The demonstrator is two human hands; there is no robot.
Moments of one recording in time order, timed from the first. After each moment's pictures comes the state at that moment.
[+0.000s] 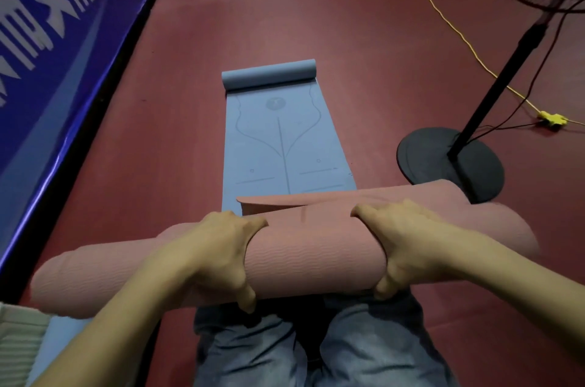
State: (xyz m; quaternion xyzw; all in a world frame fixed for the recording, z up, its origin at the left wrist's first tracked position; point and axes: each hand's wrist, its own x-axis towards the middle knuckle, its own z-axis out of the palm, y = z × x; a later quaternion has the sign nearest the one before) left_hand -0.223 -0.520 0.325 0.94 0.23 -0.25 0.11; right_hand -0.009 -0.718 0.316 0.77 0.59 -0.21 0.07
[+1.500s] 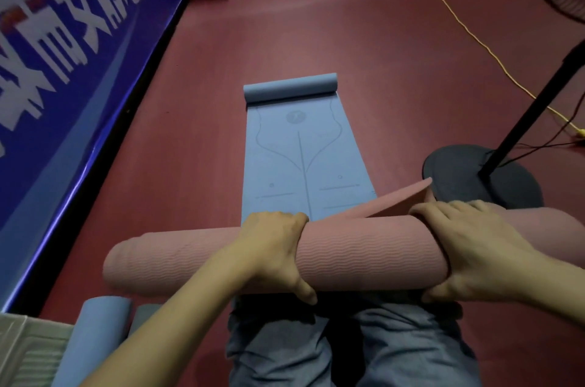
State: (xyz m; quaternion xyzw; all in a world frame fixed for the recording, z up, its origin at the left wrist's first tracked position) left_hand -0.184 -0.490 0.301 0.97 0.20 -0.15 0.02; right_hand 0.025 -0.713 0.310 0.81 0.57 -0.10 0.09
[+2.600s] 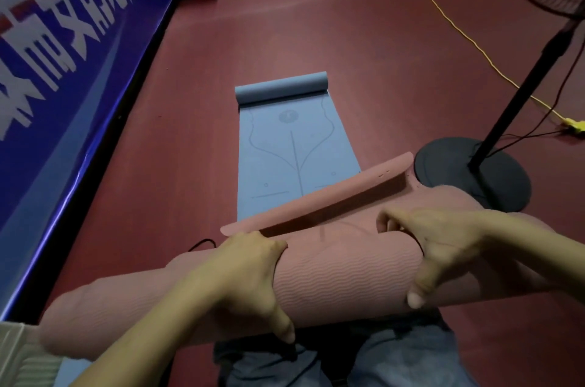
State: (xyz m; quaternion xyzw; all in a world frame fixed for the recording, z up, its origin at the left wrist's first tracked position) left_hand -0.220 -0.502 0.315 0.94 0.20 -0.24 0.12; right_hand 0.039 -0.690 0.314 0.72 0.56 -0.40 -0.02
